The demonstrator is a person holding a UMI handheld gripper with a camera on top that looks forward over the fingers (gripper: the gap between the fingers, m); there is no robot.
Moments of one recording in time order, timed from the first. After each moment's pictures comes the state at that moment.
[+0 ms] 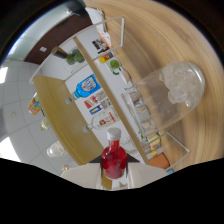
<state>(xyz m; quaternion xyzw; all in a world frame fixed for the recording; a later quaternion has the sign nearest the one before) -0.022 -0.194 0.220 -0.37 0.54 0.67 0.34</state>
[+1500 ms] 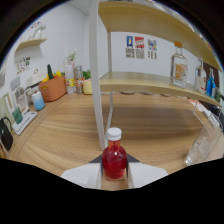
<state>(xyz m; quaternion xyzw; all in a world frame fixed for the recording) -0.177 -0.197 0.024 -0.87 -0.03 0.03 0.49</state>
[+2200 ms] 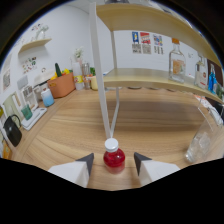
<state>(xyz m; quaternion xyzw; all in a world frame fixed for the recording) -0.182 -0.230 0.026 -0.88 -0.05 0.07 0.46</state>
